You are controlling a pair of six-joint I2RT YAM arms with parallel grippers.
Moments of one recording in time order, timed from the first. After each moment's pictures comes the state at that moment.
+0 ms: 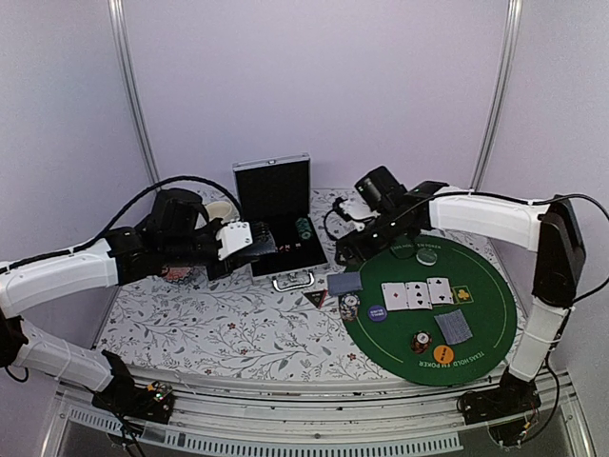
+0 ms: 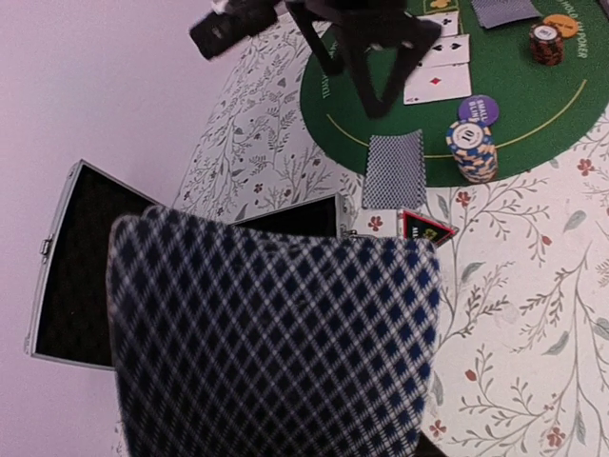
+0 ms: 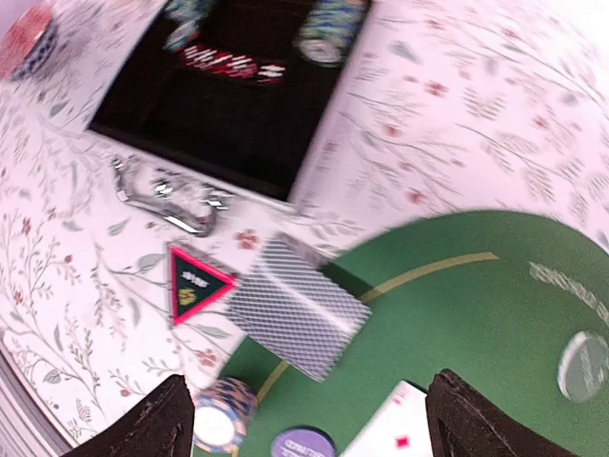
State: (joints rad) left arm -0.75 1.21 0.89 -0.22 0.11 0.75; right arm 0.69 1.77 1.44 -0.64 -0.02 0.09
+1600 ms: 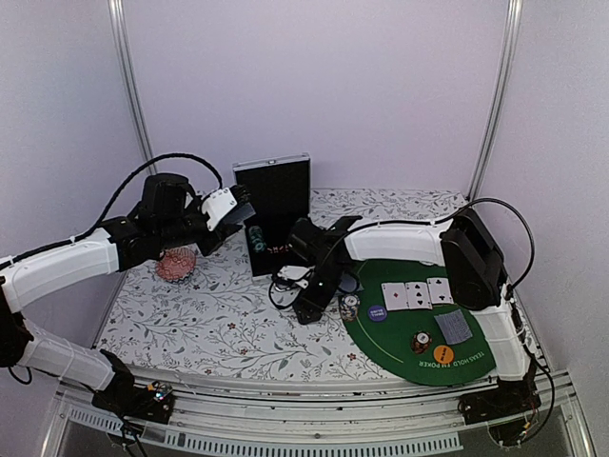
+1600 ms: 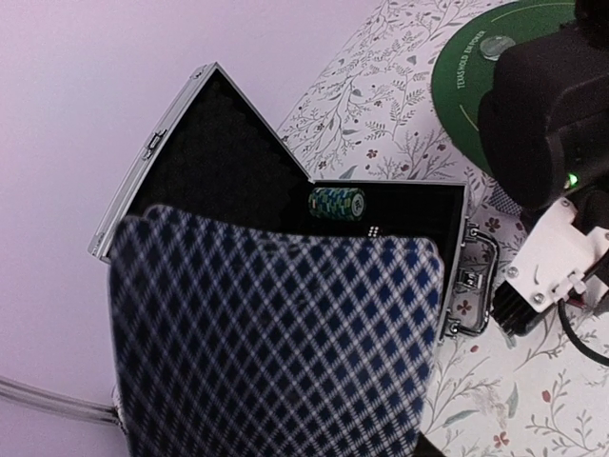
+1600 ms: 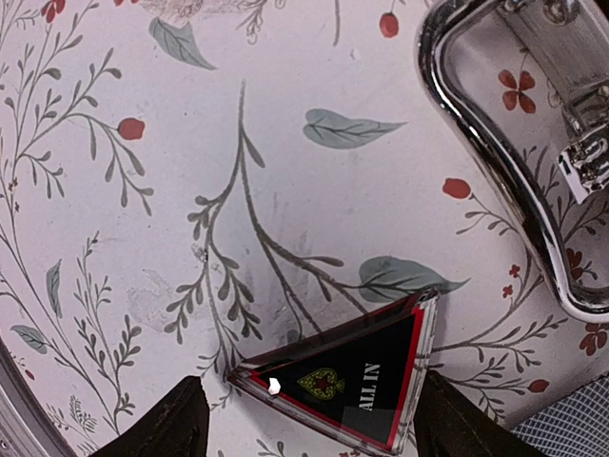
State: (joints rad) left arm -0.60 1.25 0.92 -0.12 -0.03 0.59; right arm 0.94 2.30 1.84 -0.87 -0.19 -0.19
